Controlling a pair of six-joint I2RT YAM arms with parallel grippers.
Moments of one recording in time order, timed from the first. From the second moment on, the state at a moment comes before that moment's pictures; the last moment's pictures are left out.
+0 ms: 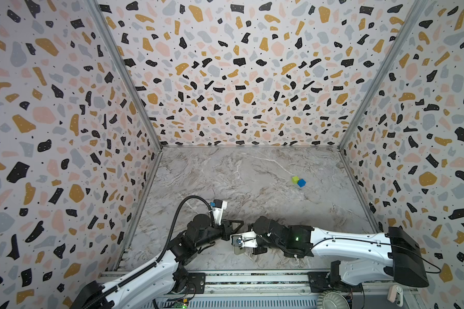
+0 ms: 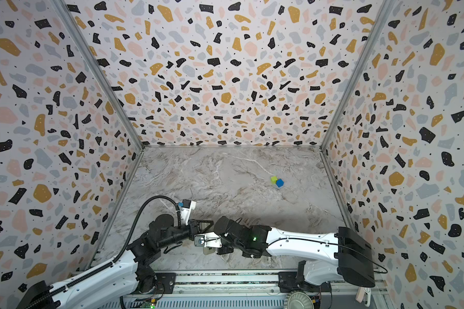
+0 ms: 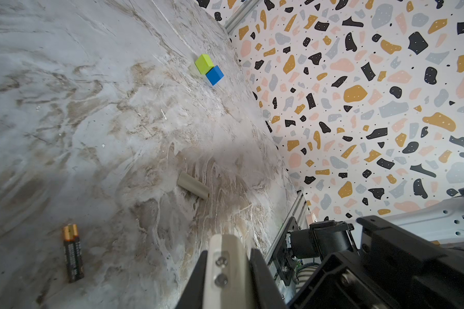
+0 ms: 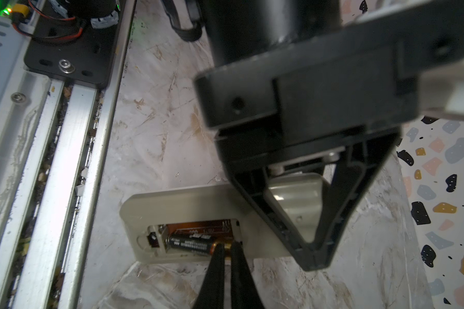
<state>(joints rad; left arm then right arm) -0.73 0.77 0.24 0.22 0.35 -0.83 1.28 1.32 0.86 -0.26 0.08 -0.54</state>
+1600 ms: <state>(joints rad) -0.73 0.70 0.21 0.31 0.31 -0.88 1.33 1.25 0.85 -0.26 0.21 -0.48</state>
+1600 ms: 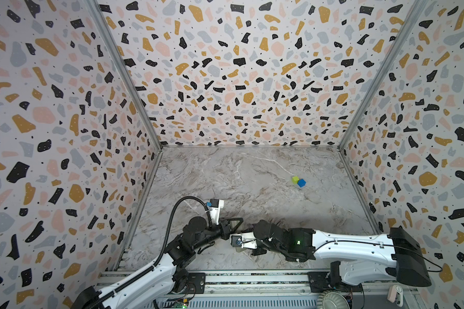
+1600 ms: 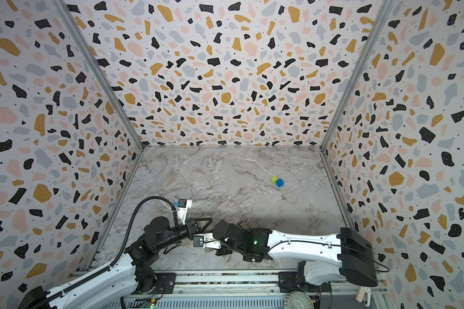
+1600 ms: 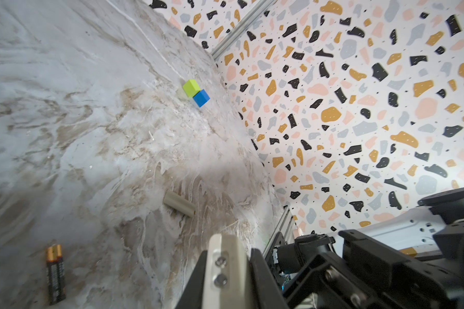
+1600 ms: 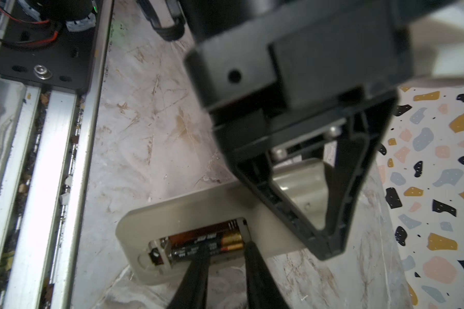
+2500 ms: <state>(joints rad) -0.30 0.67 0.31 -0.08 0.19 -0.70 1.11 1.41 0.81 -0.18 0.01 -0.49</state>
